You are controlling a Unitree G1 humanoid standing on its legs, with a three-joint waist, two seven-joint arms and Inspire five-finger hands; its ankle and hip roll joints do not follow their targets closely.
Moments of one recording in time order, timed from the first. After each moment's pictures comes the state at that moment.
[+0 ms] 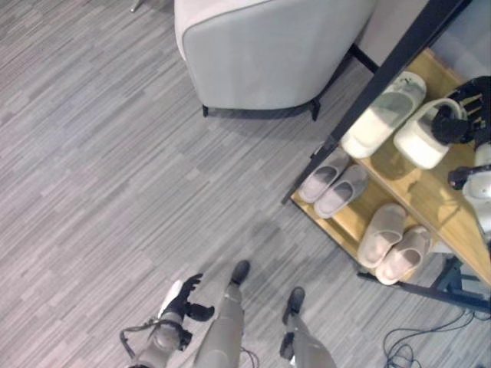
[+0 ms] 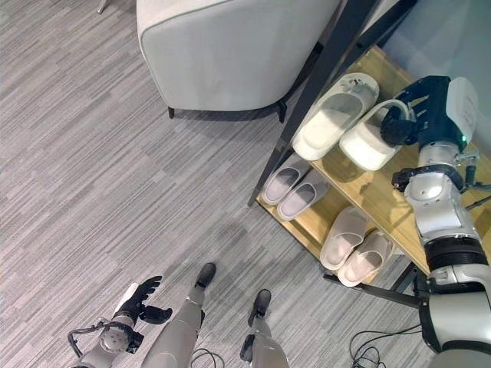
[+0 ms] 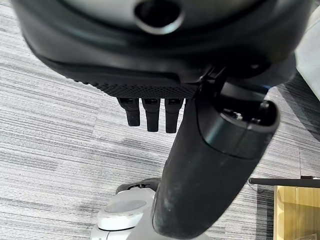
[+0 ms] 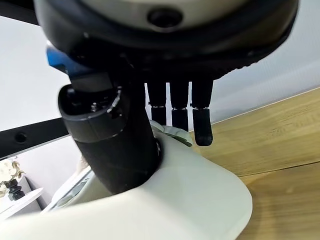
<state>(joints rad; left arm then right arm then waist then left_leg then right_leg) -0.07 0.37 -0.35 0.90 0.05 -0.20 0.22 -0.77 -0.95 0.21 0.69 -0.02 -0.10 -0.38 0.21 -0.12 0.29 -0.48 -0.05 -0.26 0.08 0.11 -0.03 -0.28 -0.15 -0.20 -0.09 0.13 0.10</state>
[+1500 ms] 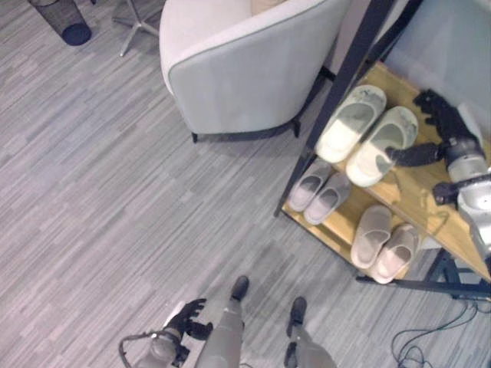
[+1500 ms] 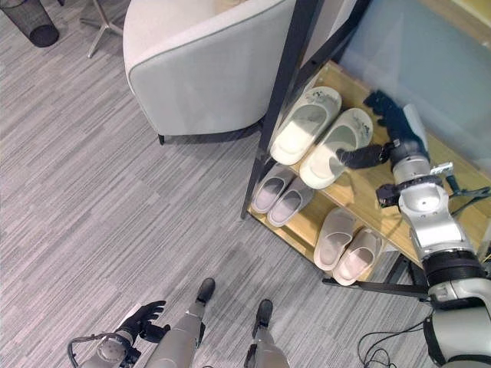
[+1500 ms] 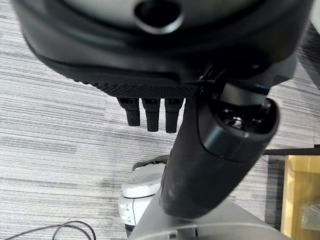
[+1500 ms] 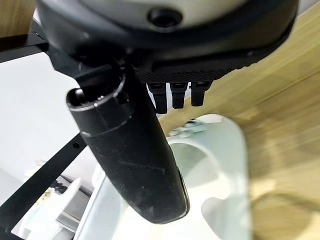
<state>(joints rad) -0.06 0.37 -0.34 1.05 0.06 -0.17 0.01 -0.61 -0.95 0.24 0.57 0.30 -0.15 -0.05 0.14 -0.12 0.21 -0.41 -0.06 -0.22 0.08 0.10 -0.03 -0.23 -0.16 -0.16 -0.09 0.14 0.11</state>
